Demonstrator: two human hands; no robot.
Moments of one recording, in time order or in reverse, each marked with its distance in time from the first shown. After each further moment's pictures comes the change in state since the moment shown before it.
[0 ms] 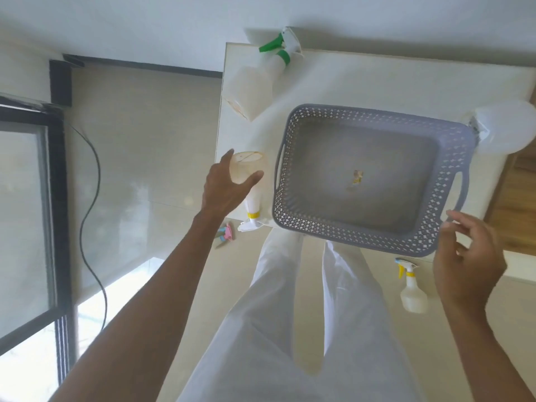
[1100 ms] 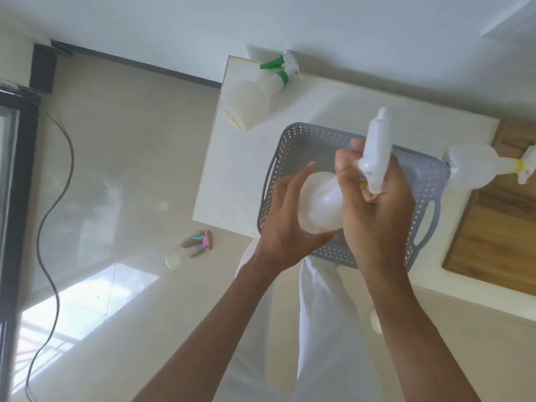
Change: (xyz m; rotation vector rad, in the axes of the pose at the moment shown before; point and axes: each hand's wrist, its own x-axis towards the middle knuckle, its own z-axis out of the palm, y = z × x) left_hand -0.096 0.089 0.057 -0.446 0.131 0.674; right_hand -0.014 -0.190 0.043 0.395 -0.267 -0.139
